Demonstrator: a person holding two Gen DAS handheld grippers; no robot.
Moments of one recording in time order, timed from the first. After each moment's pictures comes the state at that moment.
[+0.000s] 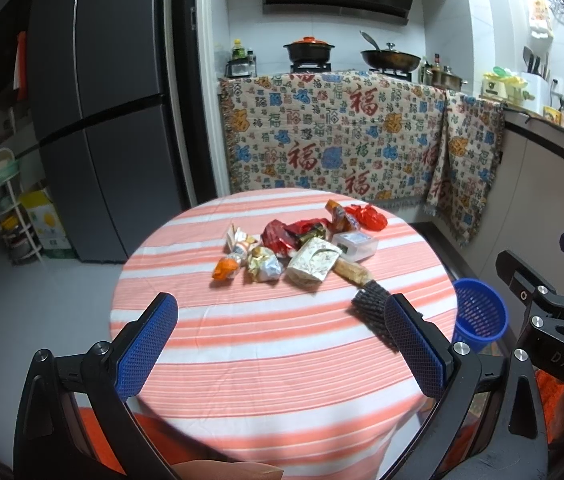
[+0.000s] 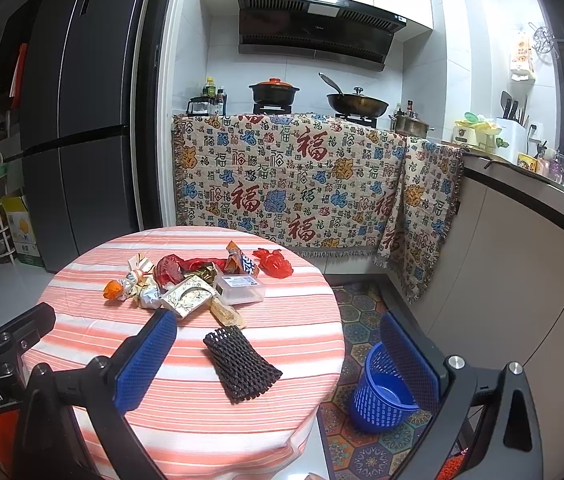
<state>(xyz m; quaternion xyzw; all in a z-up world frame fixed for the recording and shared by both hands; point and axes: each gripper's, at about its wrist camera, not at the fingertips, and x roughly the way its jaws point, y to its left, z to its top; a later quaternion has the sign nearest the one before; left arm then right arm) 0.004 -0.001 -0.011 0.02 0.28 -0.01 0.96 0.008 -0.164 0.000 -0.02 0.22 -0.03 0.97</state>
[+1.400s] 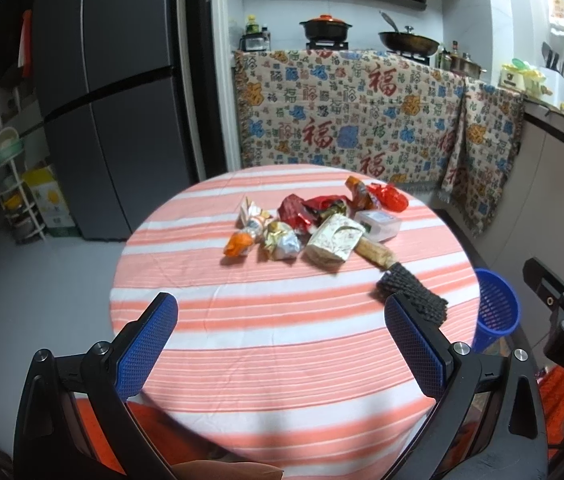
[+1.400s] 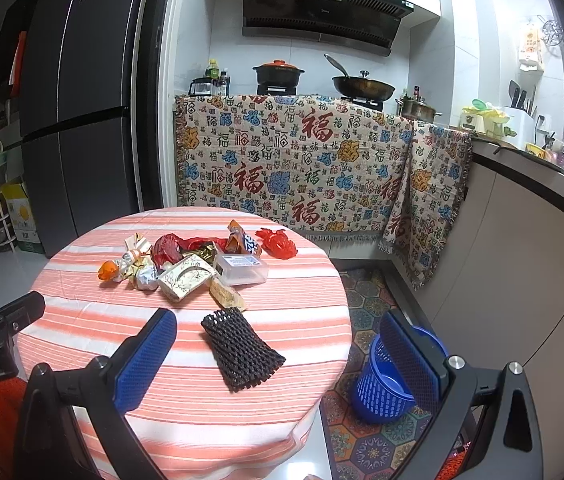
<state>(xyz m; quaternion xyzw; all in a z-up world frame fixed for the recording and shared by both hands) 0.020 0.022 -0.046 0.01 0.31 0.01 0.95 0.023 -0.166 -0.024 -0.02 0.25 -0.02 0.97</state>
